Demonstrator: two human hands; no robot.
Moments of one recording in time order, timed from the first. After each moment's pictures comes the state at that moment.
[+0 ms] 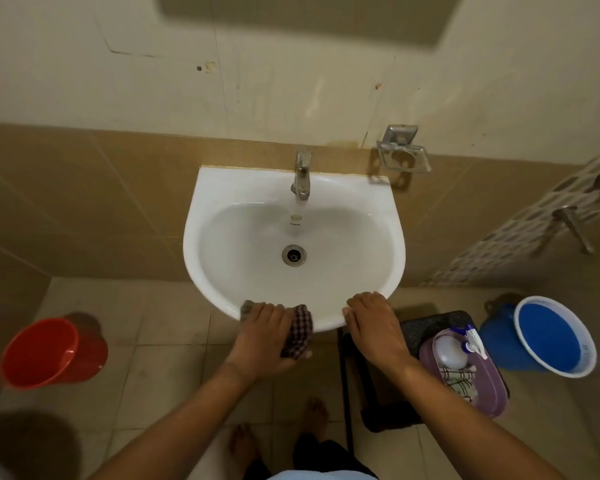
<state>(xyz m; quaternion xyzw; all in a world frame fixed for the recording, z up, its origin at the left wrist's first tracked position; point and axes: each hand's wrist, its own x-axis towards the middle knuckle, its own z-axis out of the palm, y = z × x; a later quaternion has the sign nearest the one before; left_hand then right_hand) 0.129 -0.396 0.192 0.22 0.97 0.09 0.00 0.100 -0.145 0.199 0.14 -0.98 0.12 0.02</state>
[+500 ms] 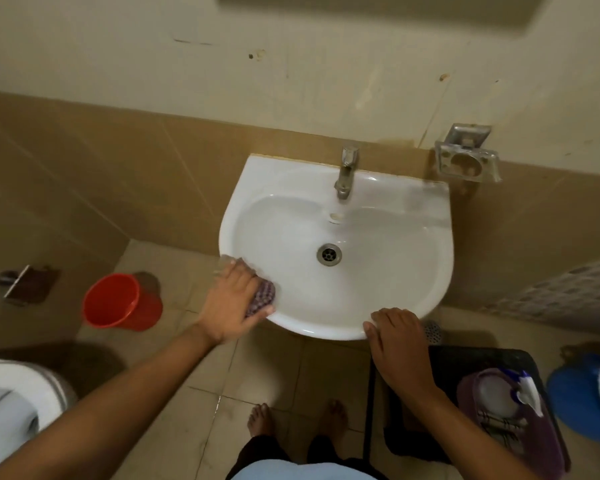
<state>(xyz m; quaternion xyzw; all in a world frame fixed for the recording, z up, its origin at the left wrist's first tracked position) 0.107 -0.472 0.202 0.12 0.99 0.08 0.00 0.095 -0.130 0.188 0.19 -0.97 0.16 0.04</state>
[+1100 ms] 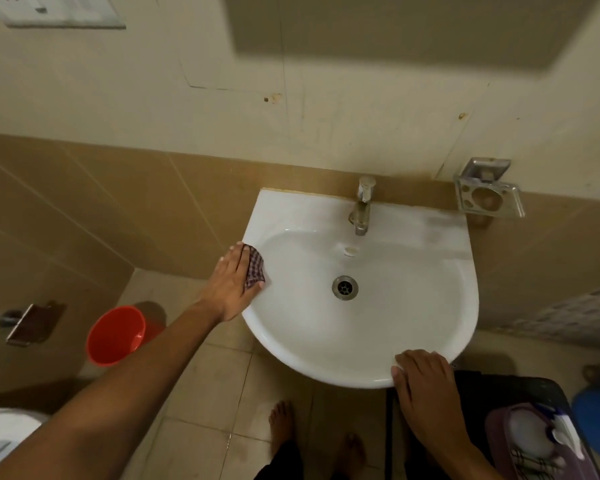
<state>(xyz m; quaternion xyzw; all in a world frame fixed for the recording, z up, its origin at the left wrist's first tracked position) 0.008 -0.550 0.200 -0.02 0.99 0.12 0.11 0.097 -0.139 0.186 0.15 -0.98 0.14 0.05</state>
